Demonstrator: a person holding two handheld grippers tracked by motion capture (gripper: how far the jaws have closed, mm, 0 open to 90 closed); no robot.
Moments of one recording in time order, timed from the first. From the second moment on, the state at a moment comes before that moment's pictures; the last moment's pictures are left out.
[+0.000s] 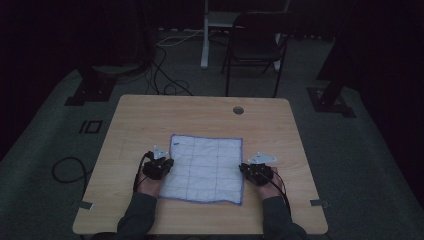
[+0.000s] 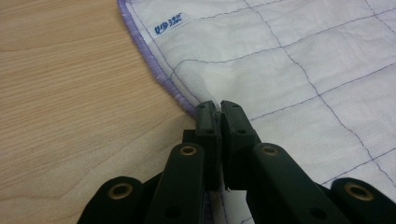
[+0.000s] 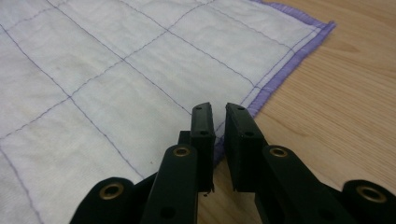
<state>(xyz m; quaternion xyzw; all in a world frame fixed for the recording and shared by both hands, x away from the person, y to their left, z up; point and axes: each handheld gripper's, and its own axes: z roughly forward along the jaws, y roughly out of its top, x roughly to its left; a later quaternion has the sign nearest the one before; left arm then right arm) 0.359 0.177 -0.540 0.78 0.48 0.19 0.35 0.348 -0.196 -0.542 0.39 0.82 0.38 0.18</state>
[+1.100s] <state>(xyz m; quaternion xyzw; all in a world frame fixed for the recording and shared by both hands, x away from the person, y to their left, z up) 0.356 0.165 -0.492 0.76 0.44 0.15 0.45 0.348 -0.191 -0.545 0.40 0.81 0.38 0.18</state>
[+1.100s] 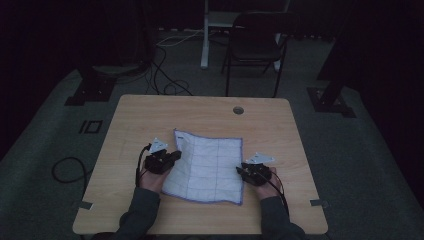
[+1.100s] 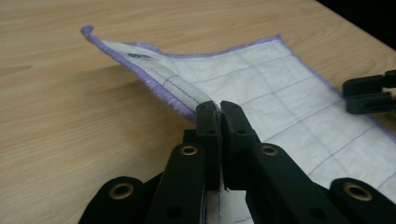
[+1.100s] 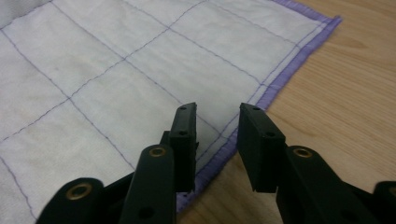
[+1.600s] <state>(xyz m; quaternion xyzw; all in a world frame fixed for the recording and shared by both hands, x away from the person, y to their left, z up) 0.355 0.147 -0.474 0.76 0.41 0.15 0.48 0.350 -0.193 -0.546 0.41 0.81 0.37 0.18</state>
